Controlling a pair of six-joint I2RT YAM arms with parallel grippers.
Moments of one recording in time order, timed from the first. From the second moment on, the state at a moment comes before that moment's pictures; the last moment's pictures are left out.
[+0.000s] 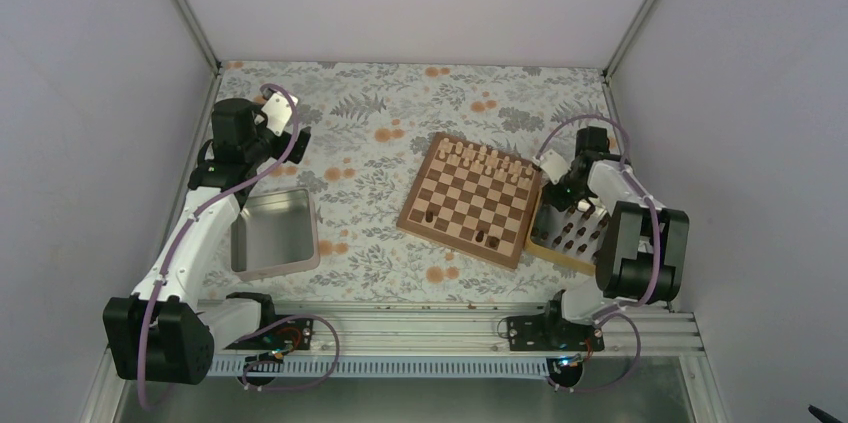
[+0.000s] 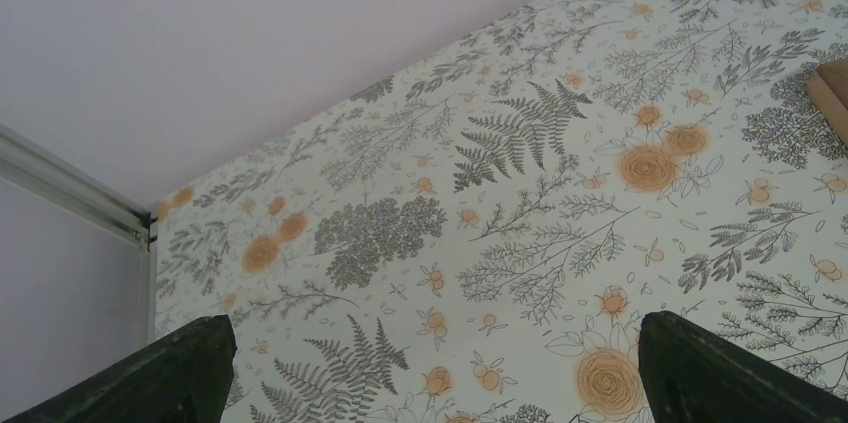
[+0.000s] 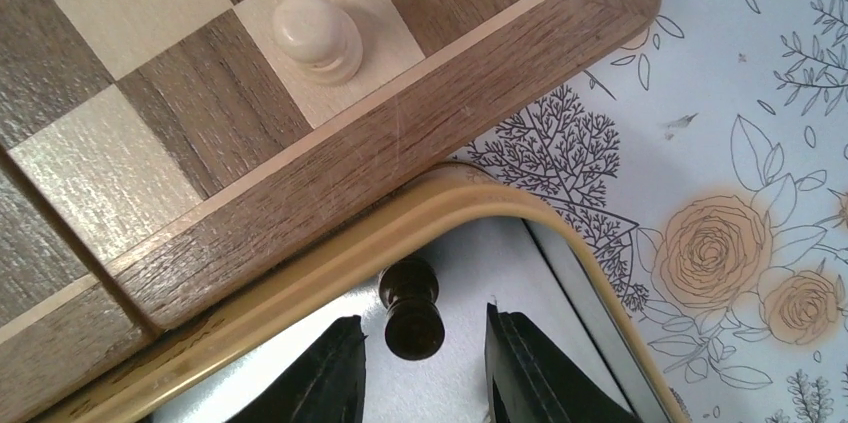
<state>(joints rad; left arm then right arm) -0.06 1.12 0.92 -0.28 0.13 0.38 -0.16 1.53 0.92 -0.66 -0.14 -0.82</state>
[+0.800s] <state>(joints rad) -0.06 1.12 0.92 -0.28 0.13 0.38 -0.17 1.56 0.92 -0.65 -0.16 -0.82</state>
